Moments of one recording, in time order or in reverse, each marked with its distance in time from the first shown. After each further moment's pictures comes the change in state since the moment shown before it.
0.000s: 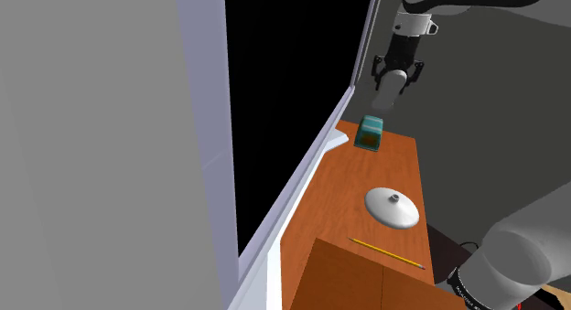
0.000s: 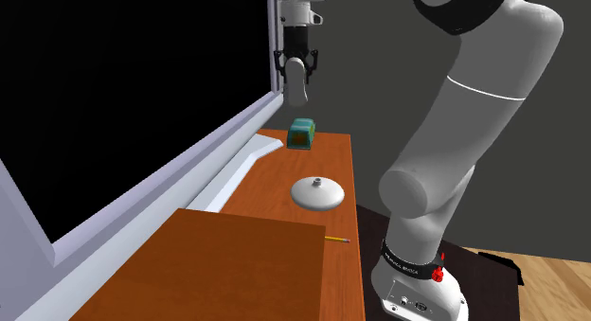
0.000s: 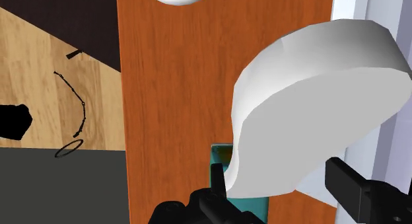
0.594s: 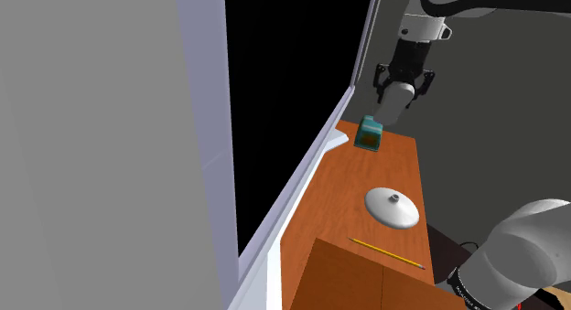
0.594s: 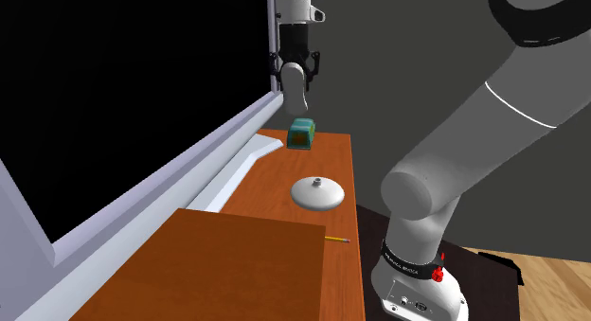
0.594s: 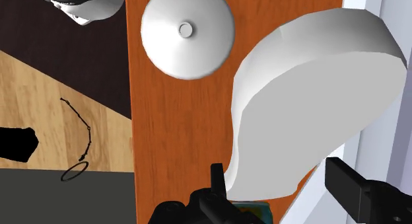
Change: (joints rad) arm 0.056 -0.270 0.103 -0.248 0.038 -0.025 0.150
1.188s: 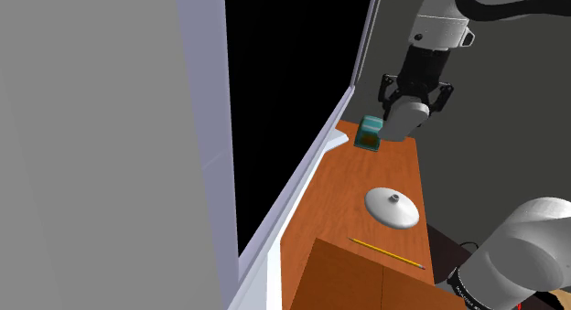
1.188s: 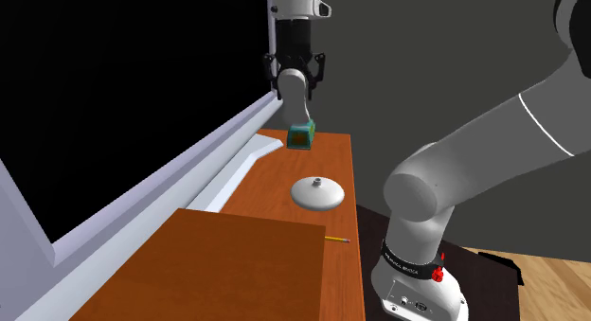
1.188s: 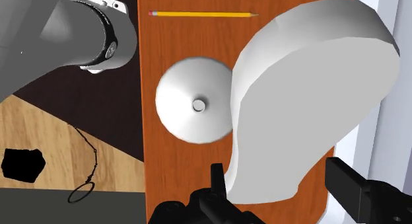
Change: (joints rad) arm 0.065 -0.231 0.118 -0.149 0.089 -0.076 0.153
